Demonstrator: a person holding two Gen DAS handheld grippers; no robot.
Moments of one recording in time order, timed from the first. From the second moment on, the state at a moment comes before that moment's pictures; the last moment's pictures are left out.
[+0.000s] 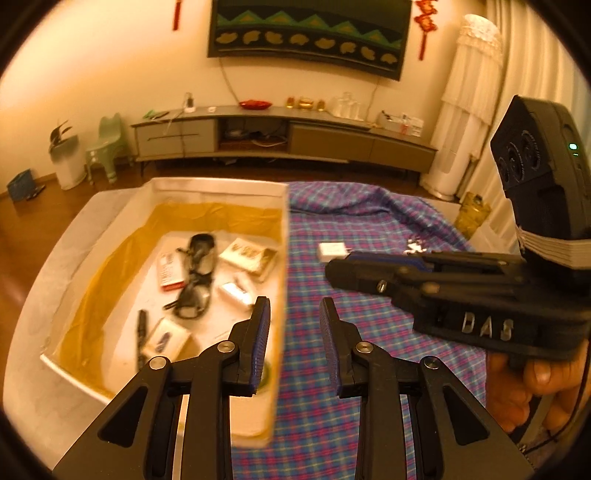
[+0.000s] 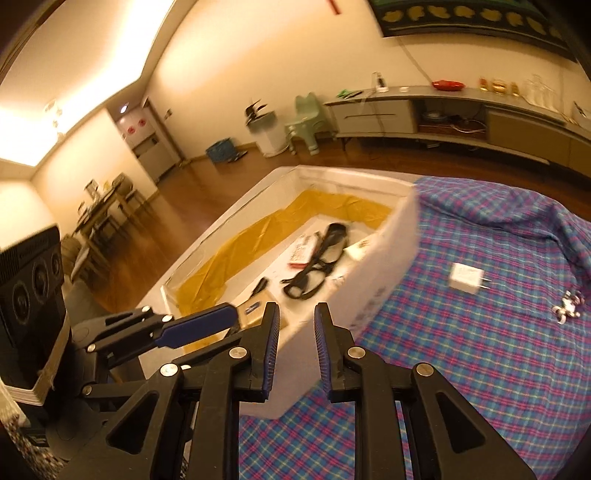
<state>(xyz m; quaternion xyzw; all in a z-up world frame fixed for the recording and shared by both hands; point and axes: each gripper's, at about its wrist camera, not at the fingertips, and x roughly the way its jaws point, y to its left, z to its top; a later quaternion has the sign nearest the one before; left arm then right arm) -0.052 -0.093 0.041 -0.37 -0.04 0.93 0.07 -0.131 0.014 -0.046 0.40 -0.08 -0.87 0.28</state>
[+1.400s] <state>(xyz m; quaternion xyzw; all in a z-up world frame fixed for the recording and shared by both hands) -0.261 -0.002 -0.095 -0.43 -0.03 0.90 0.02 -0.297 0.271 -0.176 0.47 -0.09 -0.88 -0.06</state>
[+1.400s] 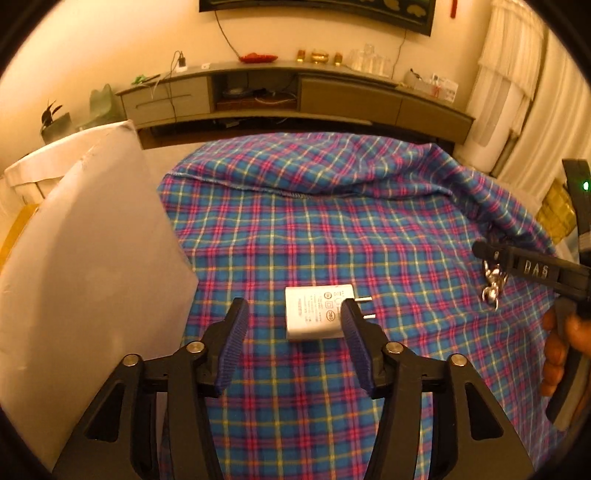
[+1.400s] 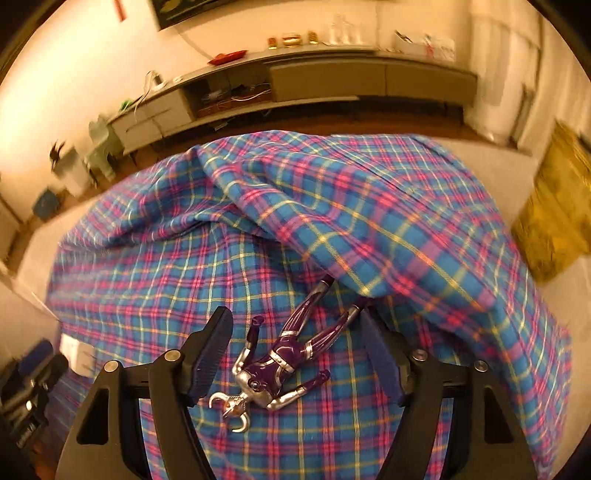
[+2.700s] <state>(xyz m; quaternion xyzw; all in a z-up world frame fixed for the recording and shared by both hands) -0.209 0.011 -0.052 -0.41 -0.08 0.90 0.10 -0.212 0.280 -0.123 0.44 -0.18 -0.88 0.04</state>
